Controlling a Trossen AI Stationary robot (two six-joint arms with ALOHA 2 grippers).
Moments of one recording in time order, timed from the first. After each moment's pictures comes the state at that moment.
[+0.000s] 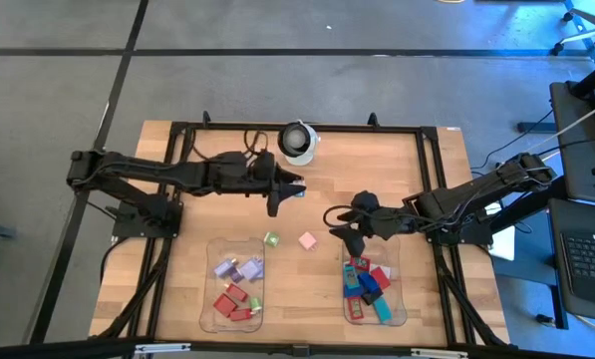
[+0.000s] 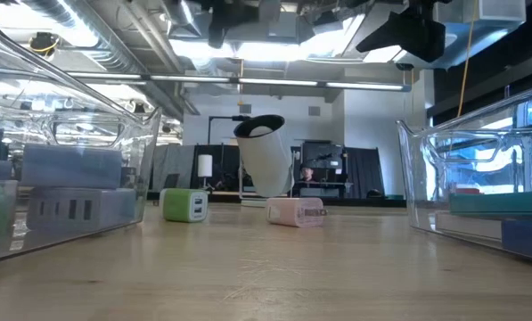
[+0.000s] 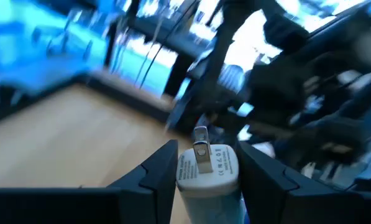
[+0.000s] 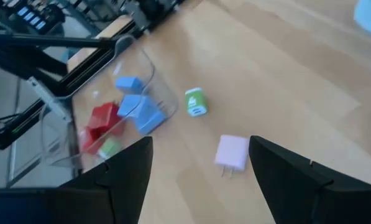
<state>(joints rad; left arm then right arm) 0.04 1.31 0.94 0.22 -0.09 -0.44 0.38 1.26 0.97 -0.37 0.40 0.88</state>
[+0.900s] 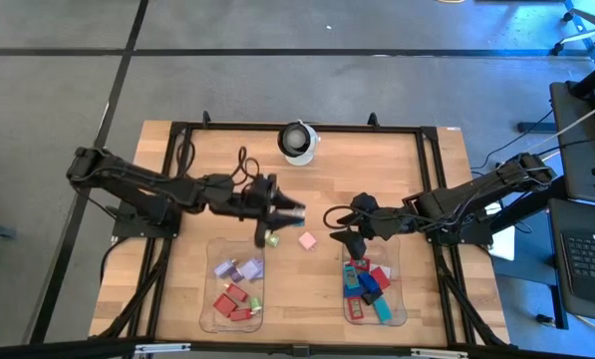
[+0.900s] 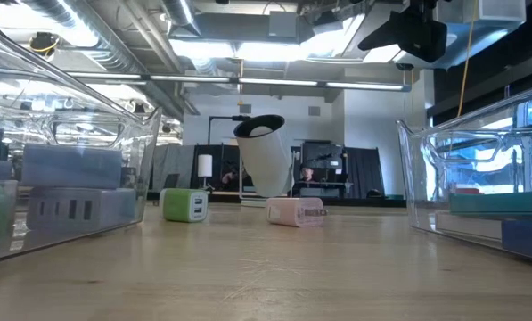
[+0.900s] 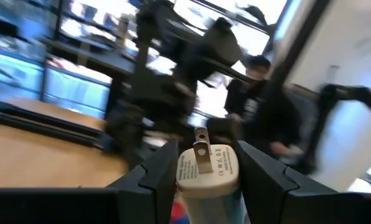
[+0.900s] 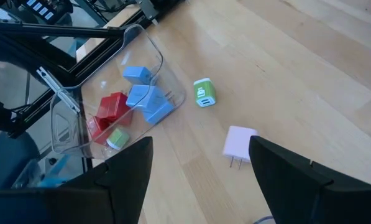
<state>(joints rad) -0.17 1.31 0.94 0.39 -0.11 -0.37 0.38 1.26 0.97 -0.37 0.34 0.88</state>
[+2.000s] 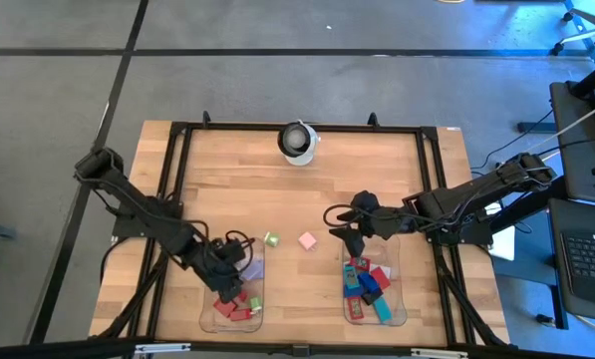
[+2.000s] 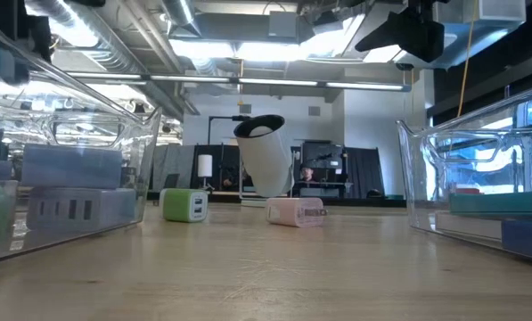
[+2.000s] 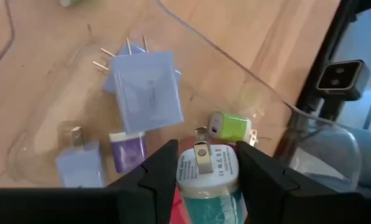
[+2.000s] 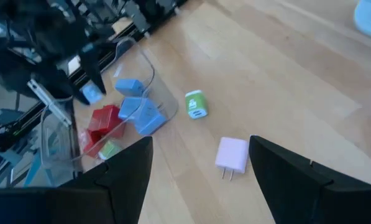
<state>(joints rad) -0.64 1.38 0.94 -0.59 -0.17 -1.22 0.38 1.26 0.97 -0.37 0.39 0.88</state>
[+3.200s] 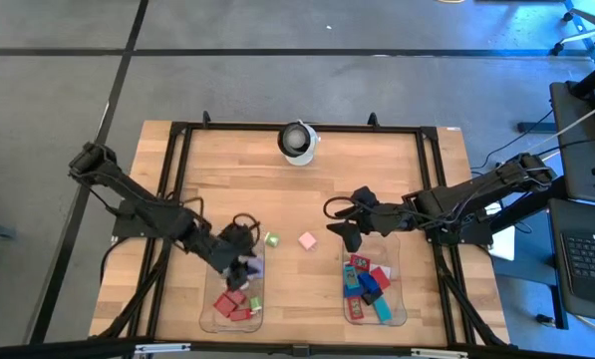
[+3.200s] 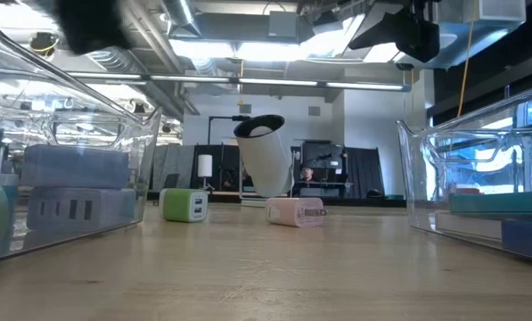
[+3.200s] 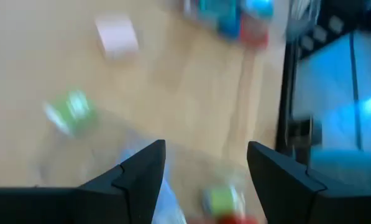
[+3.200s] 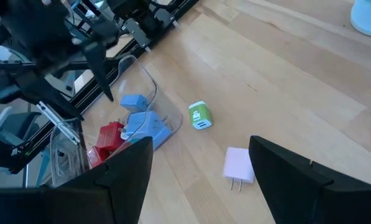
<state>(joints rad) -0.53 1.31 0.94 -0.45 -0.25 -0.90 0.36 1.26 0.97 -0.33 0.40 0.93</state>
